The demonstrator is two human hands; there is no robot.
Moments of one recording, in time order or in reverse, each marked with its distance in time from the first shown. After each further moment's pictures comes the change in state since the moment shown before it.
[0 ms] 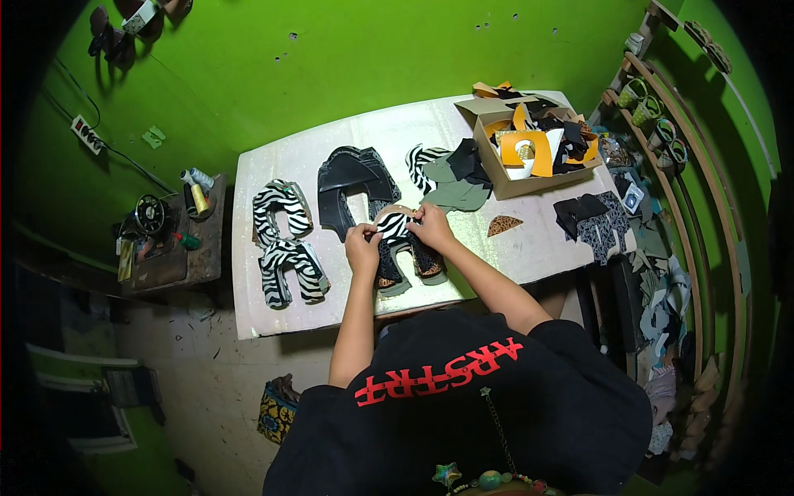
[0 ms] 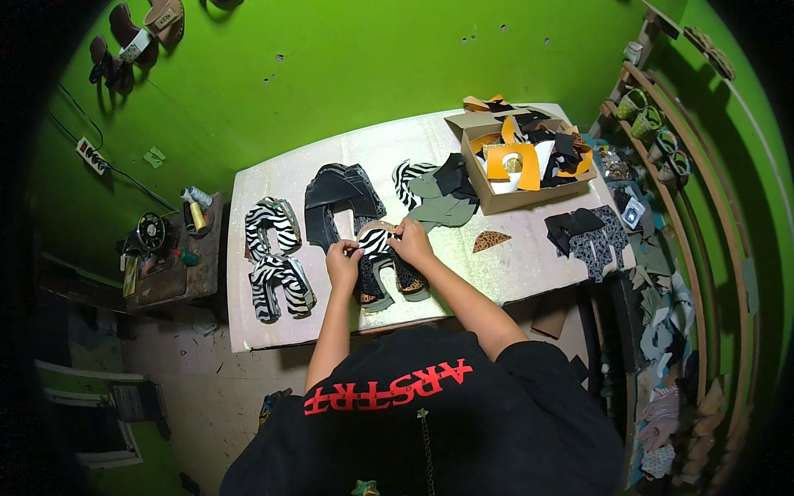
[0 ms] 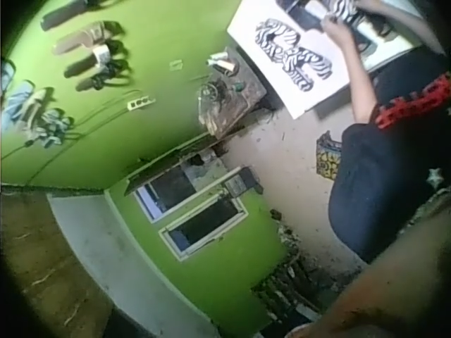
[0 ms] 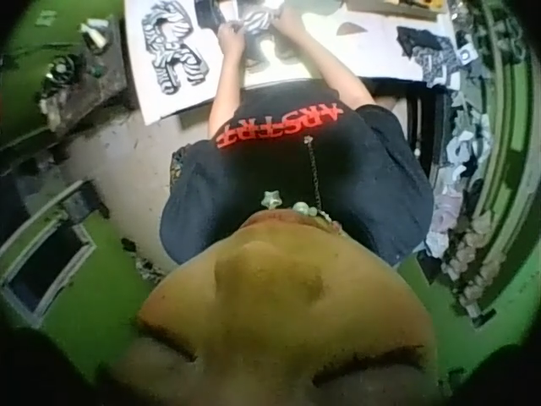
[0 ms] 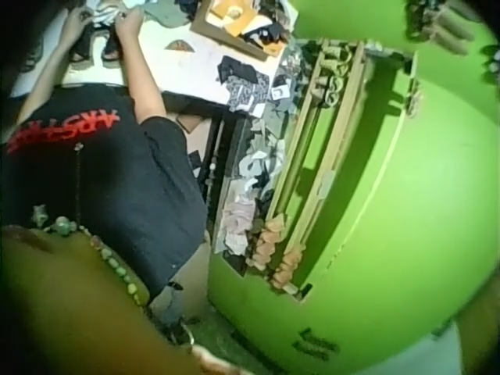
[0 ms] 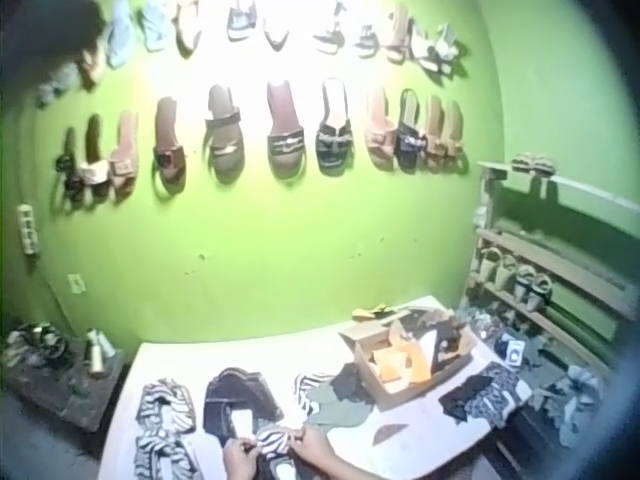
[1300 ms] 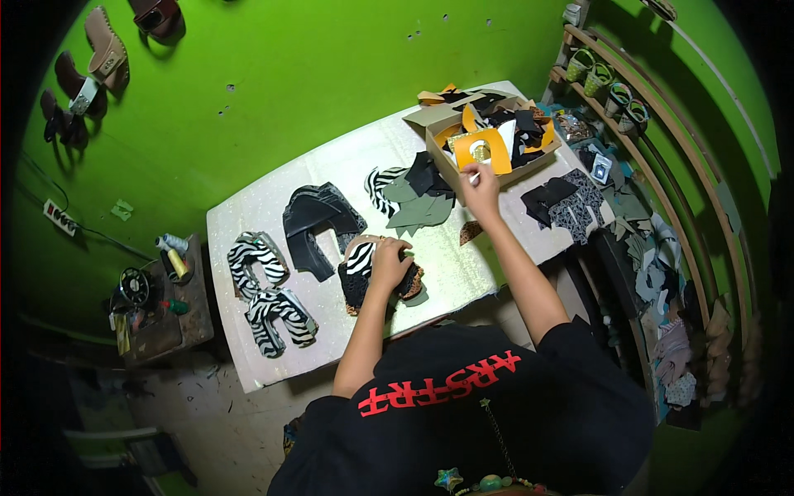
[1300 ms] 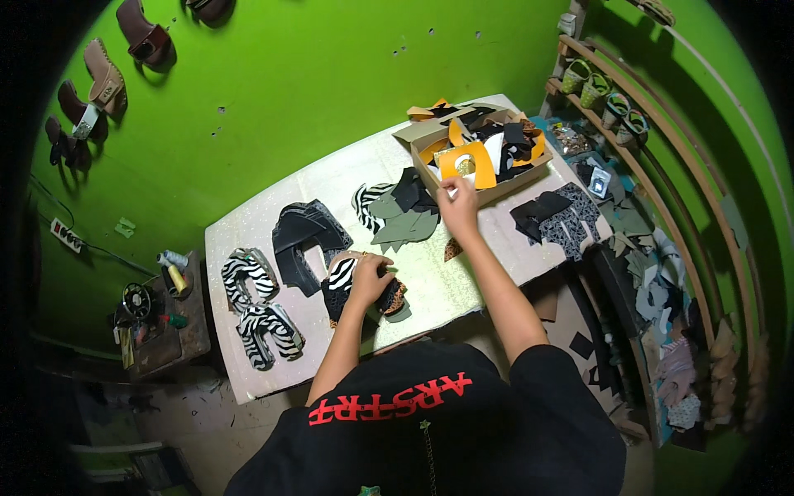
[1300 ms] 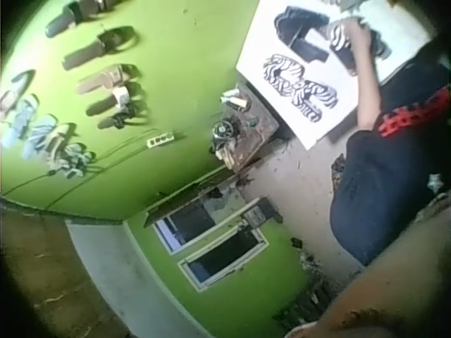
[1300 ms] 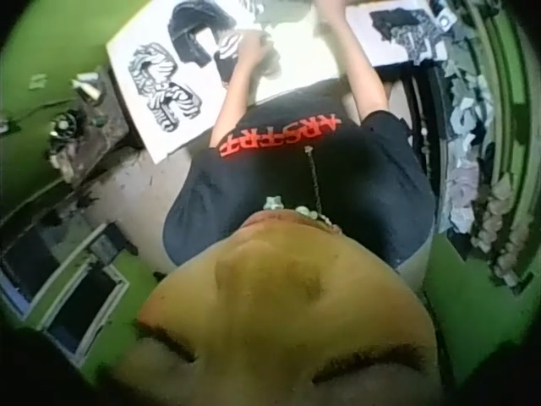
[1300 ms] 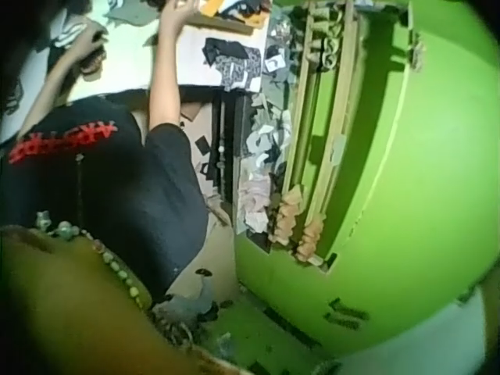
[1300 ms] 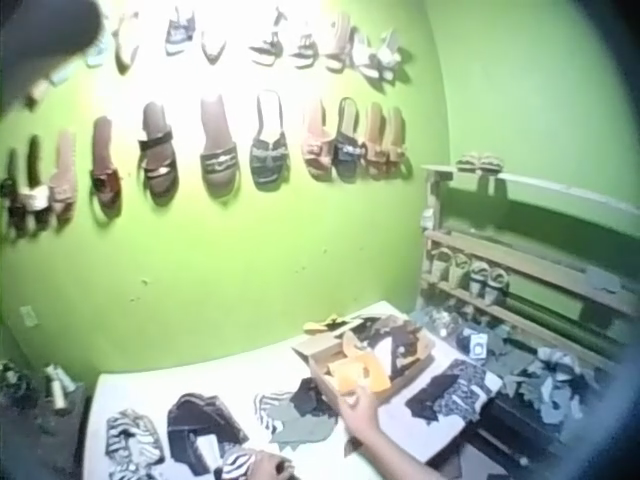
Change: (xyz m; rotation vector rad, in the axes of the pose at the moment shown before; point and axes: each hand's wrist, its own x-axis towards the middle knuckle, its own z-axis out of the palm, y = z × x) left_hand 0.000 0.055 0.066 0.053 -0.562 0.410; right_hand 0.034 0.053 -0.151 -0.016 0.564 0.056
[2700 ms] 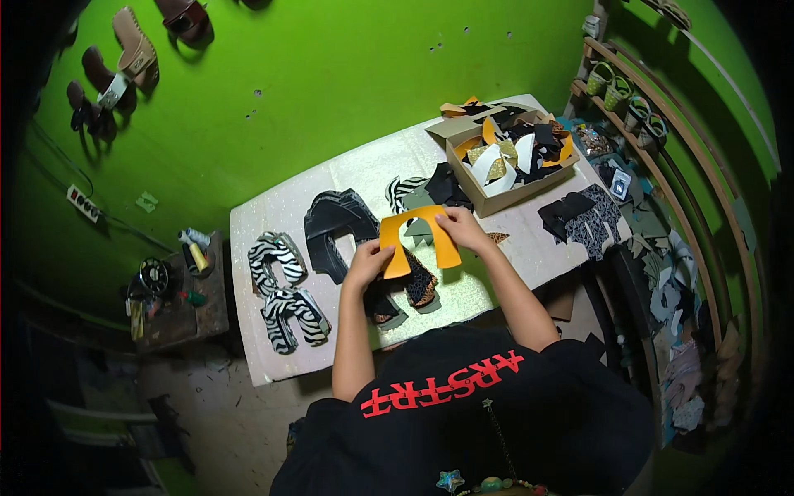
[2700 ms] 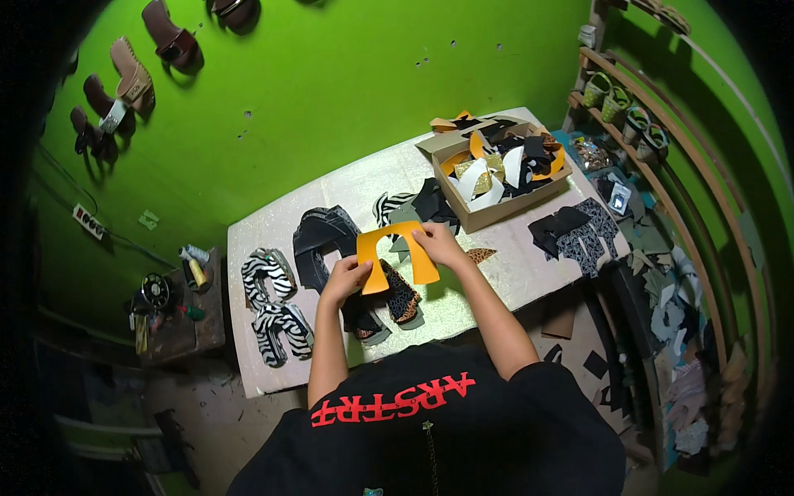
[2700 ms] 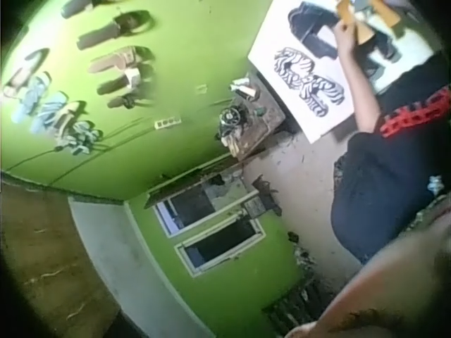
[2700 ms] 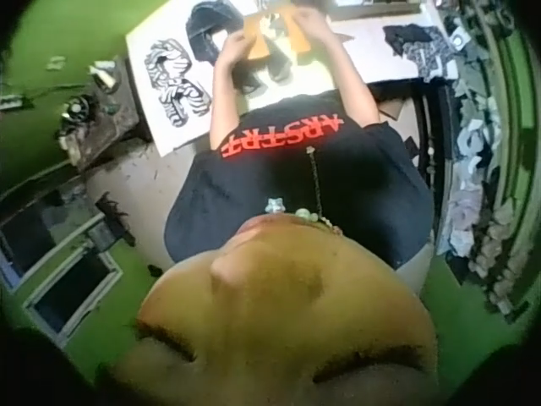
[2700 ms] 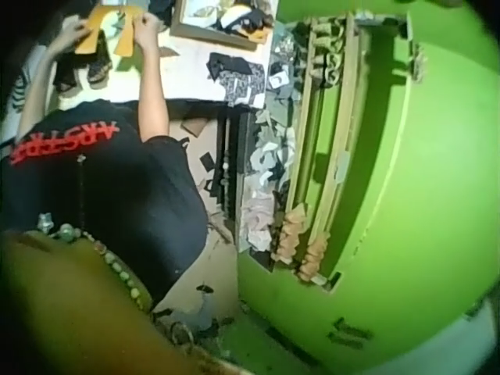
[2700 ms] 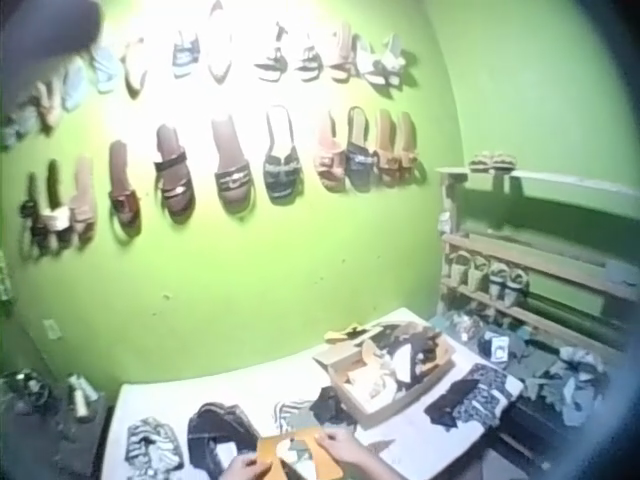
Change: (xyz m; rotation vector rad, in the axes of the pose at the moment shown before) left_hand 0.004 0.013 -0.086 -0.680 -0.137 -0.415; right_hand -0.039 -0.032 0.031 0.453 -0.688 0.361
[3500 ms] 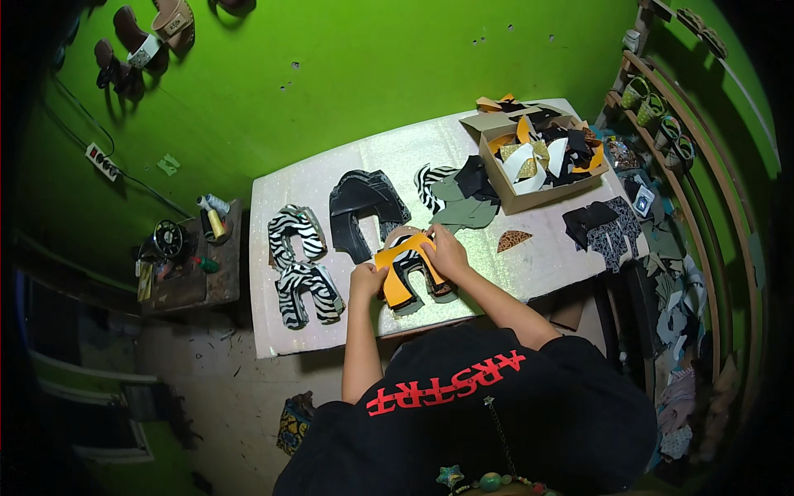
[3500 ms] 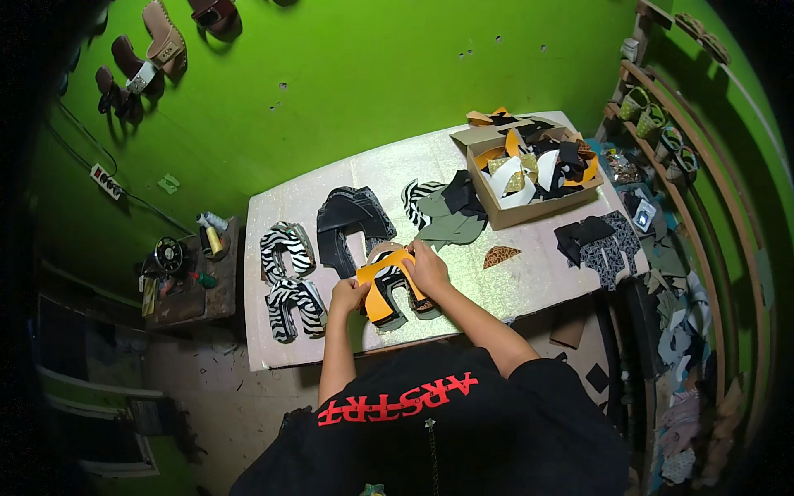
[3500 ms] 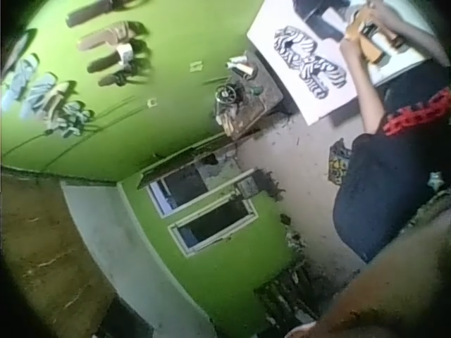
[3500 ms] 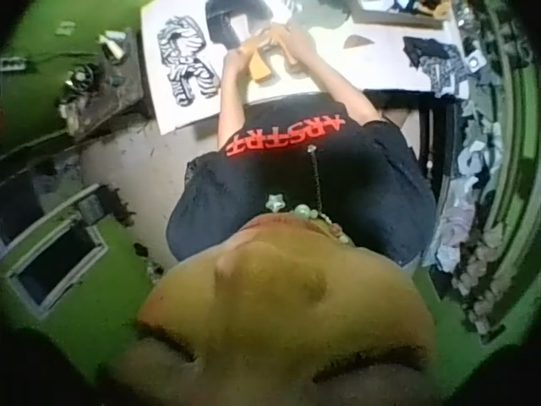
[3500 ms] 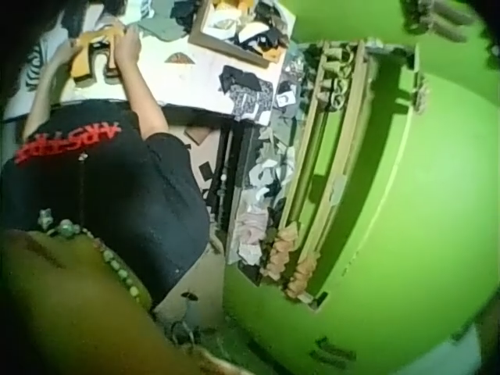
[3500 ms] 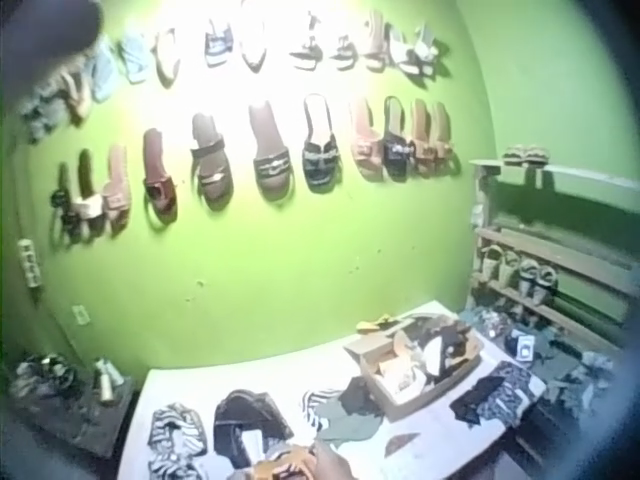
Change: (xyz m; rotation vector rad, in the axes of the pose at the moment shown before) left_hand -0.035 -0.106 -0.040 0.519 0.430 -0.220; right_hand -0.031 0.022 0.093 -0.586 0.084 -0.166
